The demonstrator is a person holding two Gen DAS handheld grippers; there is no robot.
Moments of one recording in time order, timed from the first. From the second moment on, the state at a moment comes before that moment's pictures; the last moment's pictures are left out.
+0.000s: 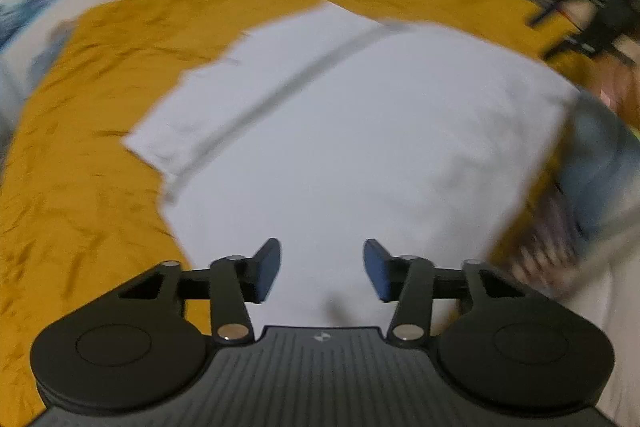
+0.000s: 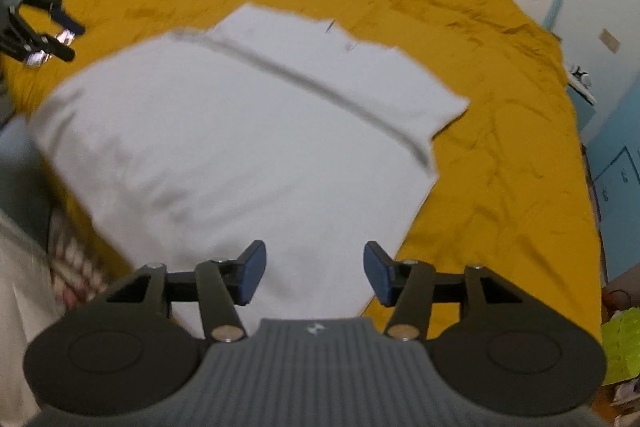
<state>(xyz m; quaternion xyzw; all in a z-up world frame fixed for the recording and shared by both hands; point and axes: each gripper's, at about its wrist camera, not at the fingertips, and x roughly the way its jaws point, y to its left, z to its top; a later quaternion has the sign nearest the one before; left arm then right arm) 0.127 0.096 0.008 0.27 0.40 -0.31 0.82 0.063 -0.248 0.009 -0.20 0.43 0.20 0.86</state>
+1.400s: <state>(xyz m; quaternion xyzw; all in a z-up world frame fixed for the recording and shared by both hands) 0.088 0.075 0.020 0.32 0.30 -0.18 0.88 0.008 -0.239 0.002 -0.41 0.31 0.21 0.83</state>
